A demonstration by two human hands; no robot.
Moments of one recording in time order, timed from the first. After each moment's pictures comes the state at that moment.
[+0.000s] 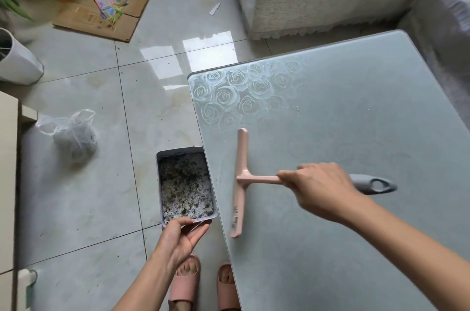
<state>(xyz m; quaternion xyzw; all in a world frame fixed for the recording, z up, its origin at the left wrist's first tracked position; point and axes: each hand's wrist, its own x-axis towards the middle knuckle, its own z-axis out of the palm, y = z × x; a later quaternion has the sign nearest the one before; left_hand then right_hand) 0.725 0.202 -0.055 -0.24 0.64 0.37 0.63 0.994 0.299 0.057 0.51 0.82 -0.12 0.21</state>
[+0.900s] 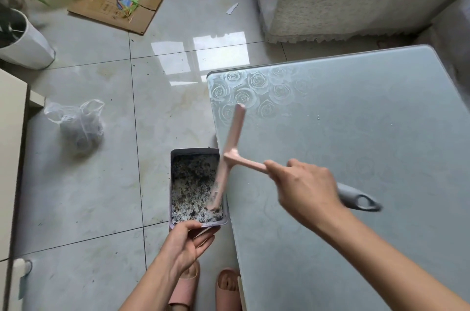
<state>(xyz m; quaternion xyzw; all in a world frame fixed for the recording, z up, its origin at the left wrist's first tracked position) 0.713 0.202 -0.058 -0.21 0.64 0.32 0.67 0.921 0.309 0.058 0.56 0.80 -0.11 0.18</state>
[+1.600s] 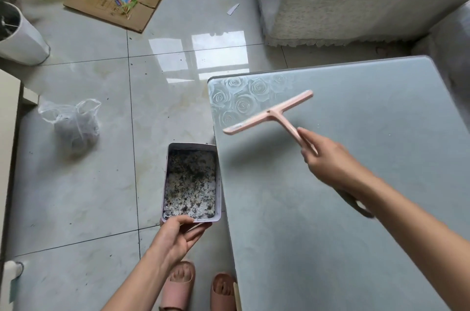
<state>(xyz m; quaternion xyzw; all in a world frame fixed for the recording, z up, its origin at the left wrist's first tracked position) 0.697 0.227 -0.052 -0.20 0.66 0.30 0.66 0.953 0.375 0.071 0.67 0.67 -0.32 0.05</state>
